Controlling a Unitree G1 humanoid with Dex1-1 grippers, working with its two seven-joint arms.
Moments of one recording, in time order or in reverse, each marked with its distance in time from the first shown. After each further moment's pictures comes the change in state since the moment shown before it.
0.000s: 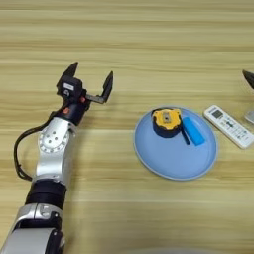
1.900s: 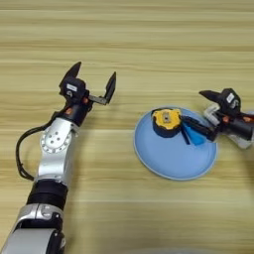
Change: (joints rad) left arm 0.003 -0.003 -0.022 0.004 0.004 -0.021 0.008; right arm 0.015 0.166 0.333 -0.029 -0.130 0.250 0.007
